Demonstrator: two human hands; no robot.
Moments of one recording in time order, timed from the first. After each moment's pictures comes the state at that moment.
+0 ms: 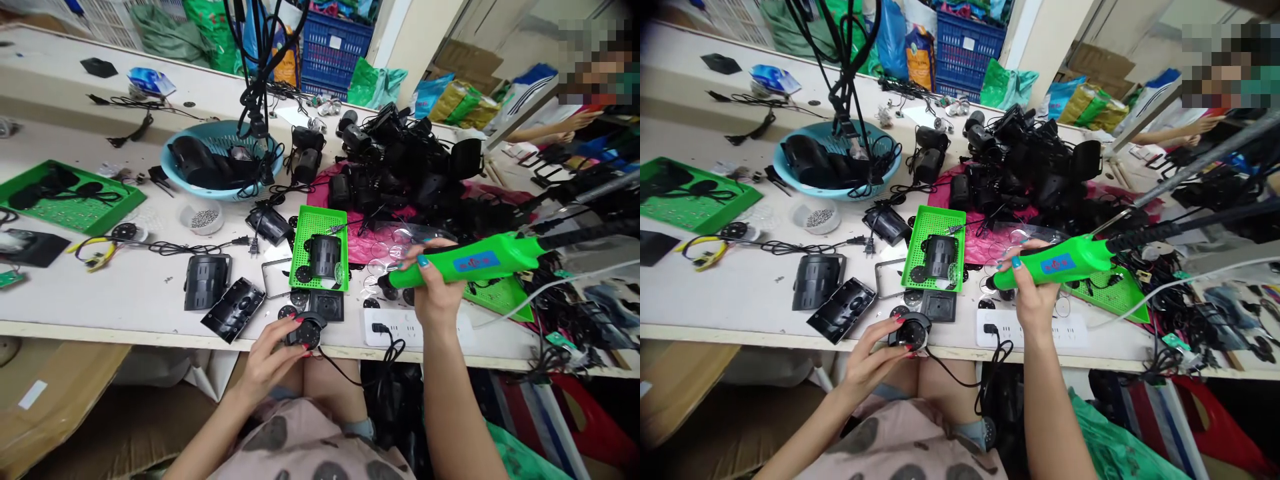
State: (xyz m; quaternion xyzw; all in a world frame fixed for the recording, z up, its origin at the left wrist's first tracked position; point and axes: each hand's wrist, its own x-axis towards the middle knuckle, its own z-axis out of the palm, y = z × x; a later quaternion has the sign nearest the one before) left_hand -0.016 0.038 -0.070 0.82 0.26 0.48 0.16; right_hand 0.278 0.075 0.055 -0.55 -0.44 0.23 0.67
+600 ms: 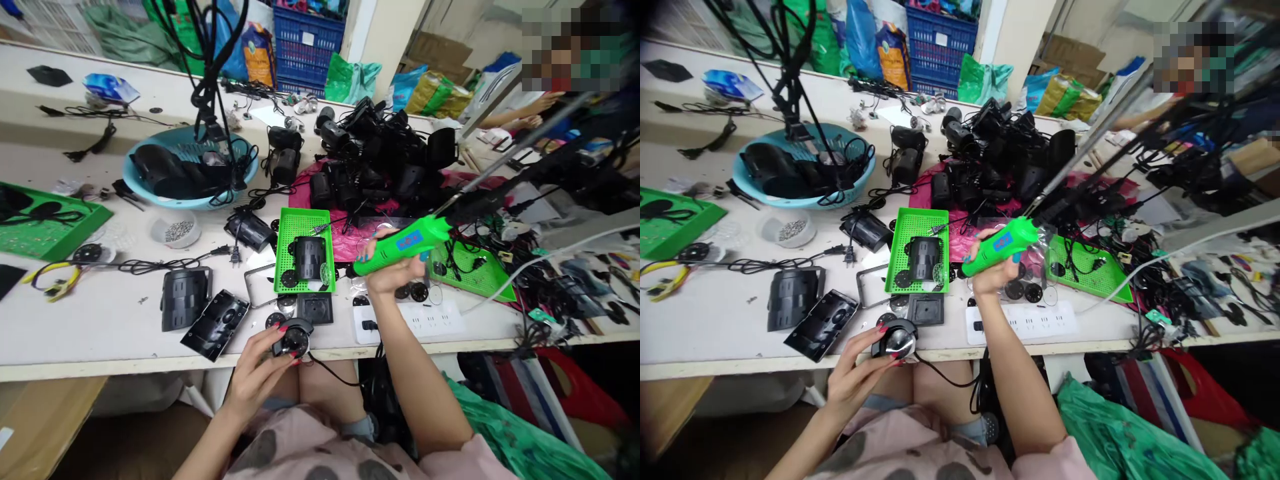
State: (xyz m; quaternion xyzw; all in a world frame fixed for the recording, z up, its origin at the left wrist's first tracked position) left_hand -0.017 0.038 -0.070 0.82 0.25 0.48 0.18; right_hand 0.249 0.132 0.021 -0.40 -0.35 0.23 0.81
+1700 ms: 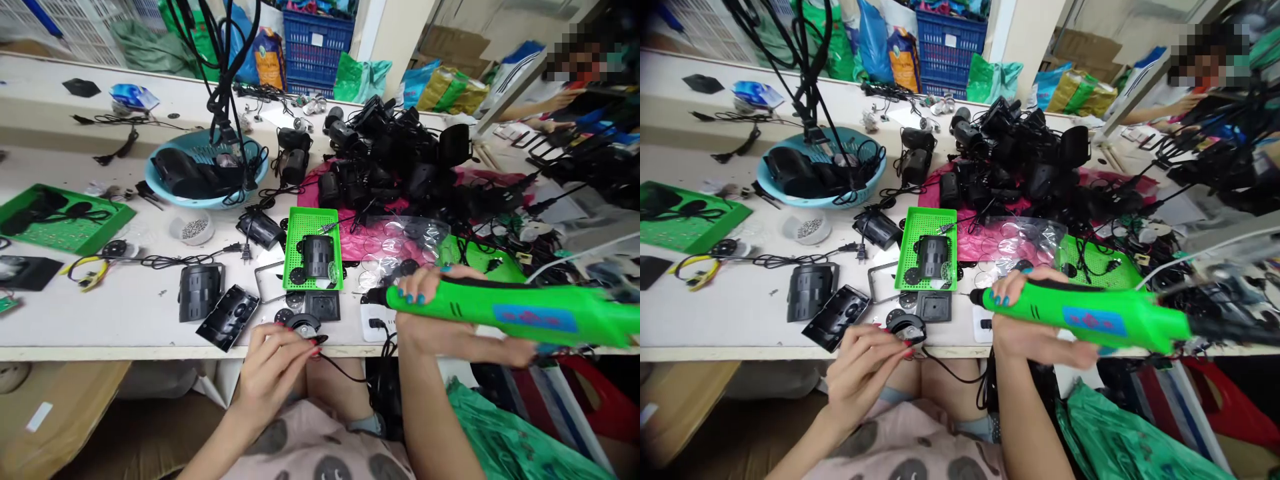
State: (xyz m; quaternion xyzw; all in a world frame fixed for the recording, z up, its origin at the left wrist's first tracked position) left_hand 0.009 0.038 0.009 0.81 0.29 0.47 0.20; right_hand 0.242 0.055 0.065 -0.36 -0.36 0.20 0.84
